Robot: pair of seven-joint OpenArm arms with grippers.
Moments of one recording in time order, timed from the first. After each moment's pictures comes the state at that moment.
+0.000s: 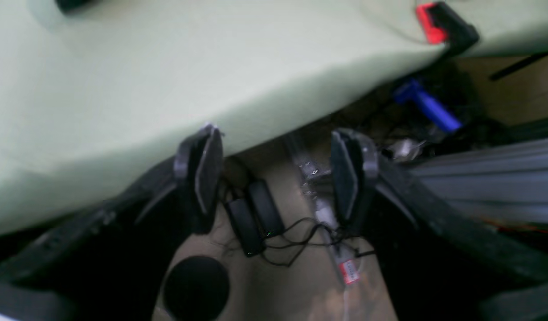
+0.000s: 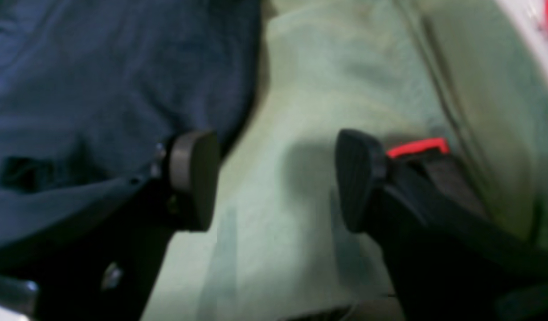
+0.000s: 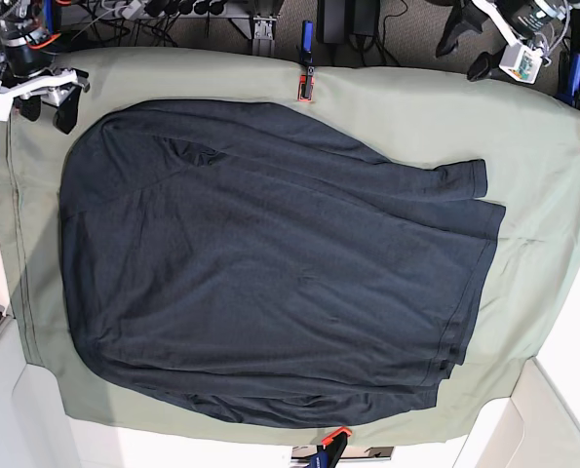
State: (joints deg) left arm 53.4 -21.9 -26.4 108.9 -26.7 -37.5 18.2; right arm -34.7 11.2 23.2 104.0 35.8 8.4 -30.9
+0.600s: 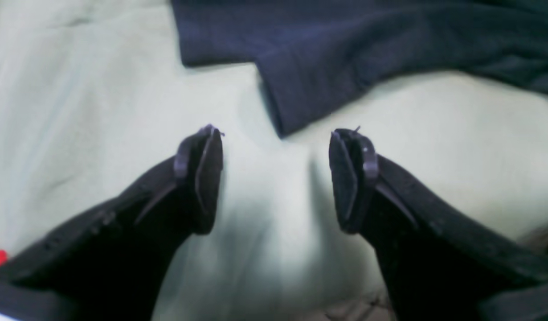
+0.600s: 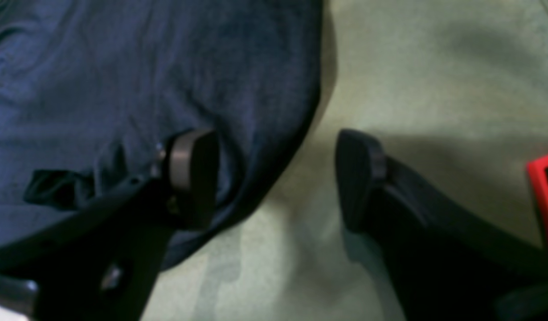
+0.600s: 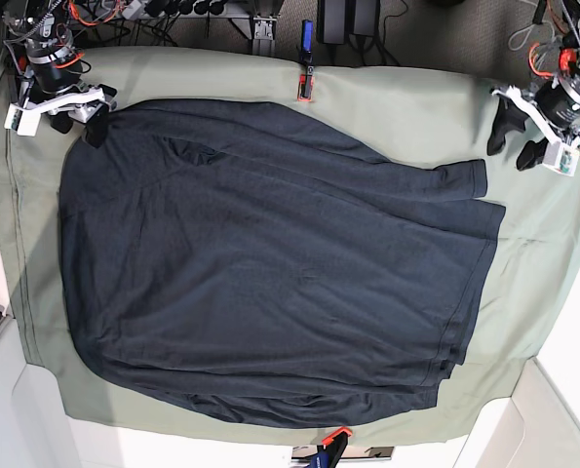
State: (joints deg) left arm 30.7 -30.4 -26.9 92.1 -30.6 -33.8 21.1; right arm -29.1 5.9 21.8 100.6 34.6 11.2 -32.6
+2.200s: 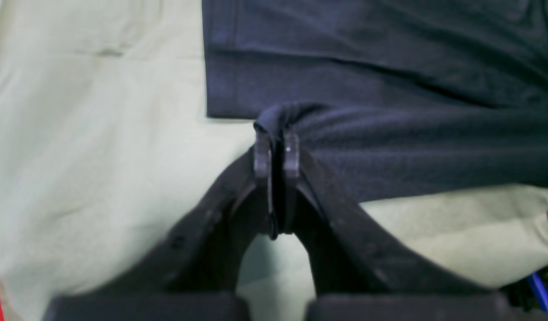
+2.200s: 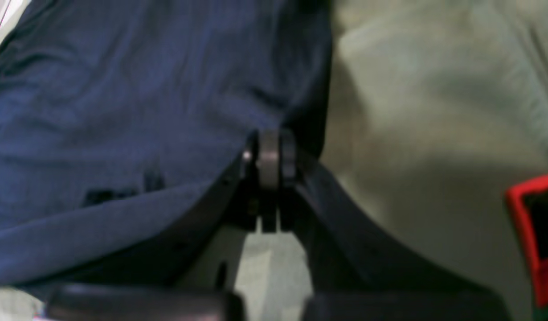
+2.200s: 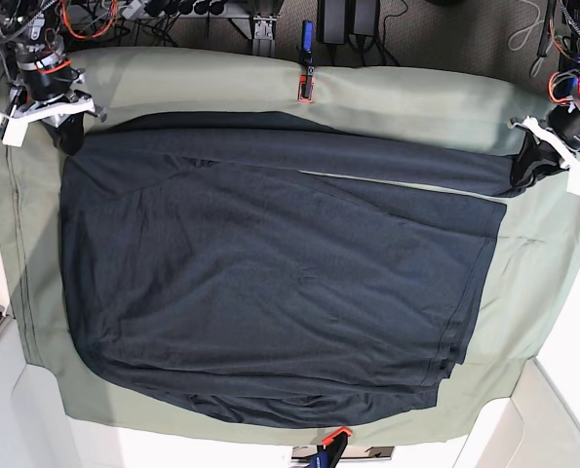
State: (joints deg) left arm 24.7 -29.1 -32.1 89.5 -42.2 -38.4 29.5; right arm -25.8 0.5 28.5 106.9 34.1 15.2 -38.9
